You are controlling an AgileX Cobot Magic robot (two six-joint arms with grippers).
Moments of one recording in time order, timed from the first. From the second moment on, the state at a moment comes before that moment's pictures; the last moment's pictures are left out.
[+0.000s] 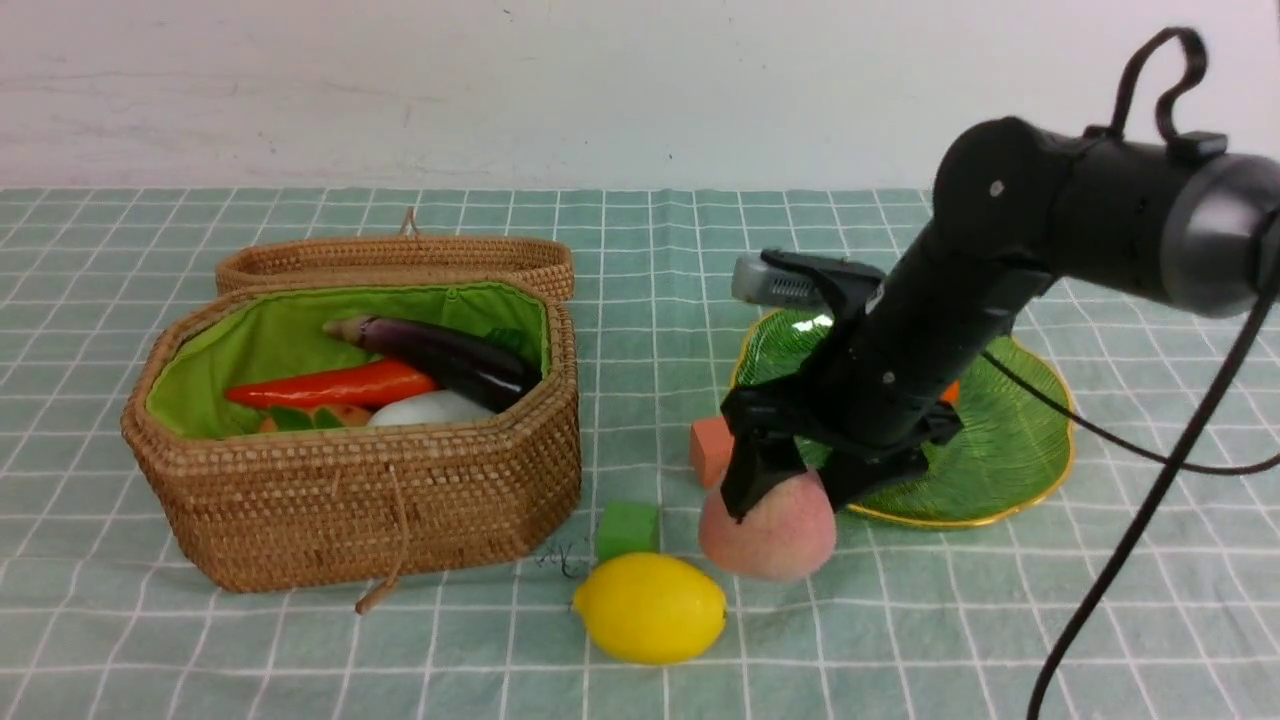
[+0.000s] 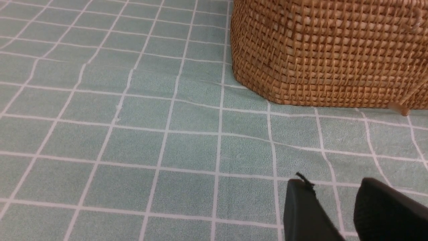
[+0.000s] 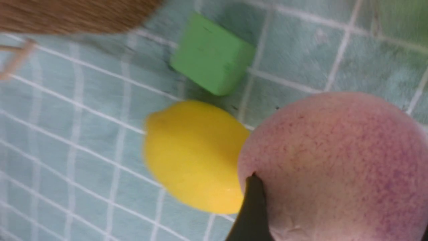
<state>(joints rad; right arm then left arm) 0.39 1.88 -1.52 0.46 1.02 -0.07 0.03 -0.01 0.03 0.00 0.39 -0.13</state>
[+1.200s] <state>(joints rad) 0.05 1.95 -1.55 0.27 0.84 -0.26 0.03 -0.01 0.03 0.00 0.39 -0.13</state>
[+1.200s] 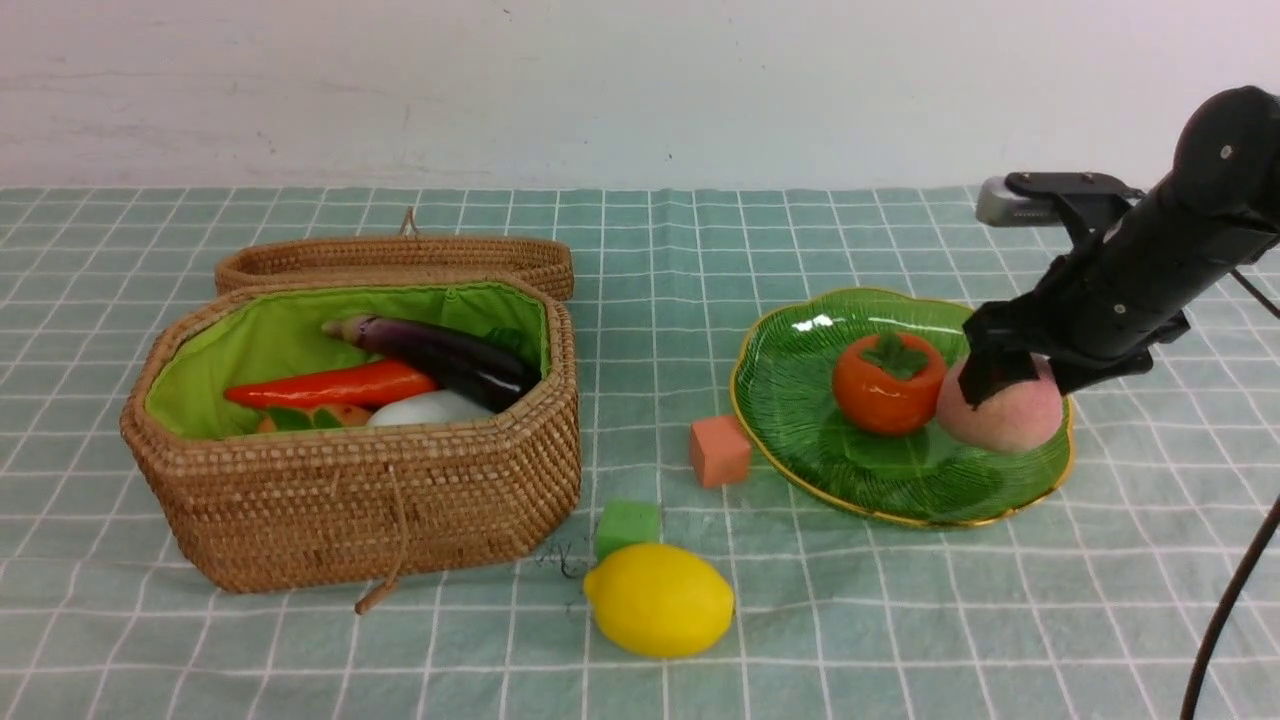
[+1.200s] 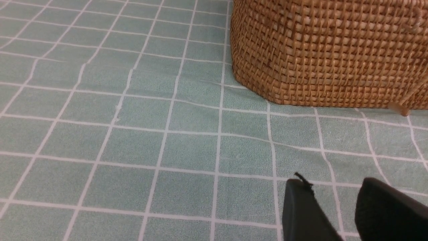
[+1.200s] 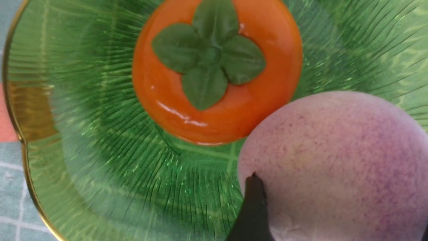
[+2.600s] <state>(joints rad) 0.61 1.80 -1.43 0.32 0.88 -0.52 0.03 -0.01 0.03 0.00 0.39 -0.13</state>
